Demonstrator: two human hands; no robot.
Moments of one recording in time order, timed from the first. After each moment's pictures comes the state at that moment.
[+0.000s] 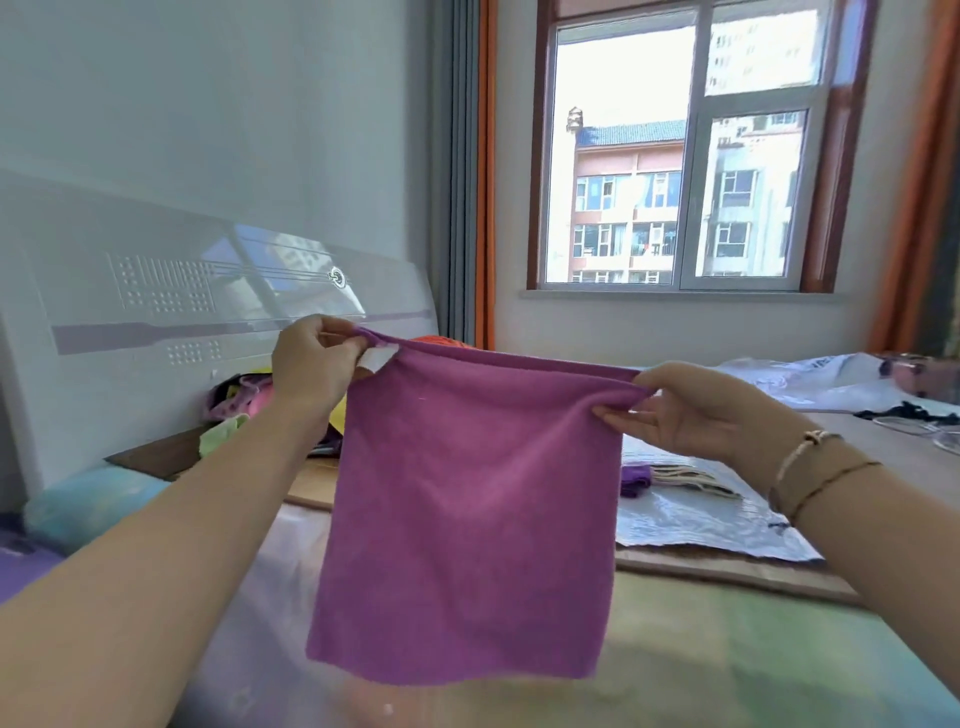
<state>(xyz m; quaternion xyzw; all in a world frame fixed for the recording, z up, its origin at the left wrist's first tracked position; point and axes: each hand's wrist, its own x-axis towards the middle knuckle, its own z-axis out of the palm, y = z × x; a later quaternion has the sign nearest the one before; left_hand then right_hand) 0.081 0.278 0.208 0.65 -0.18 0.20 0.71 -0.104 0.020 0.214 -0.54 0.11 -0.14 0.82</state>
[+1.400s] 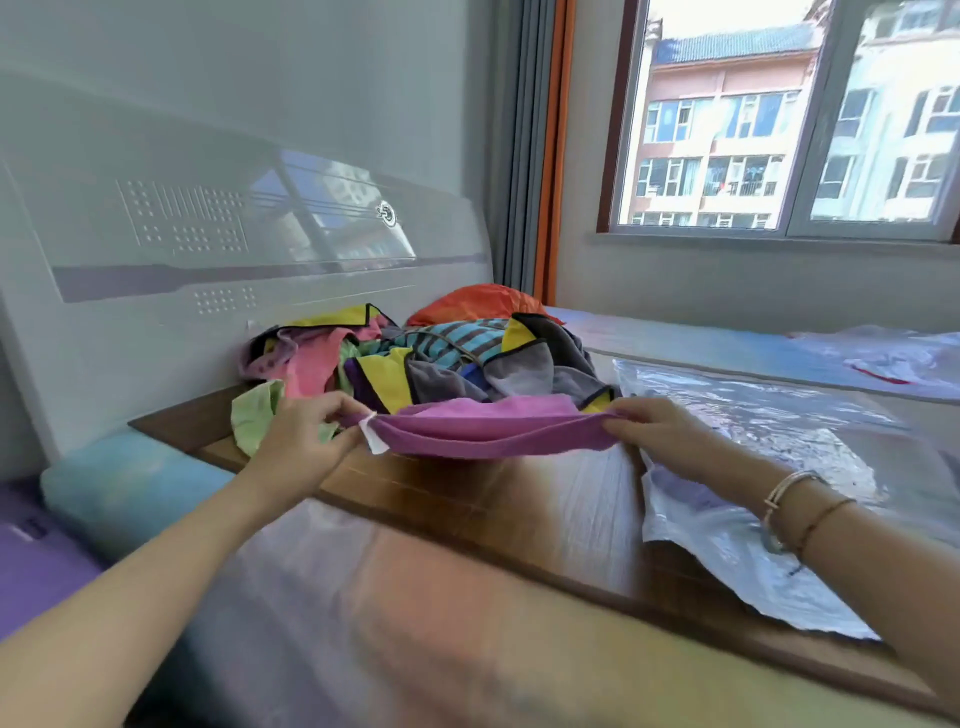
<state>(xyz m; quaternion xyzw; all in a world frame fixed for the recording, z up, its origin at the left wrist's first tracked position) 0.242 0.327 0.104 0.81 -0.33 0.20 0.45 0.115 -0.007 0.138 -0.92 0.04 -0.16 0.35</state>
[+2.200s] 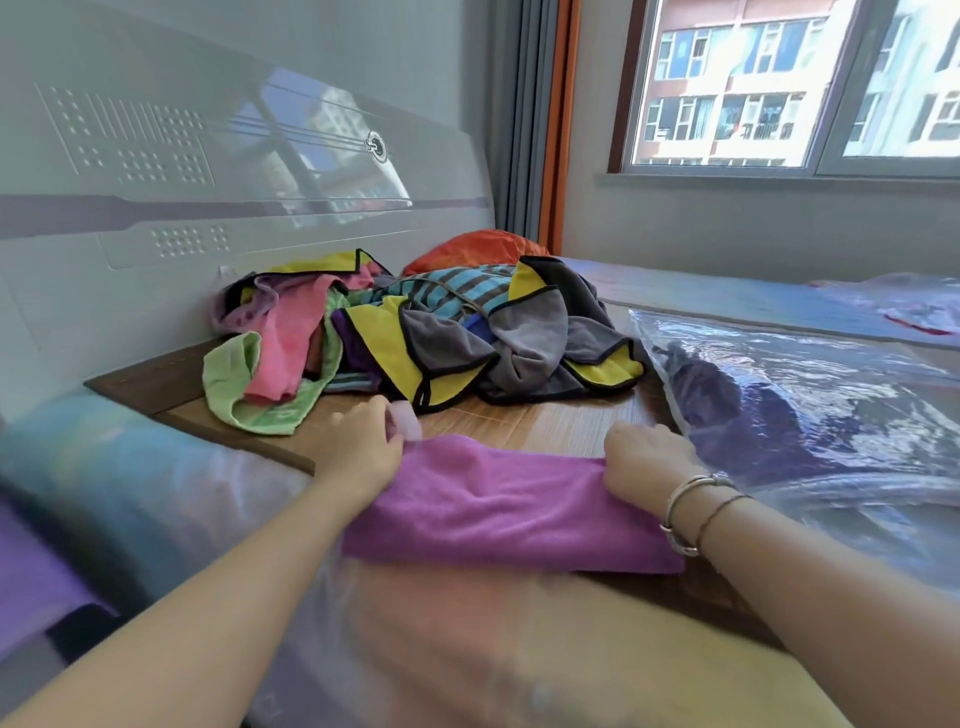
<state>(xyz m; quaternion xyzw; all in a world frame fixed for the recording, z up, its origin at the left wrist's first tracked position) 0.303 0.254 0.025 0.94 -0.15 0.15 0.27 0.171 0.018 0.065 -0.97 0.24 -0.02 -0.06</state>
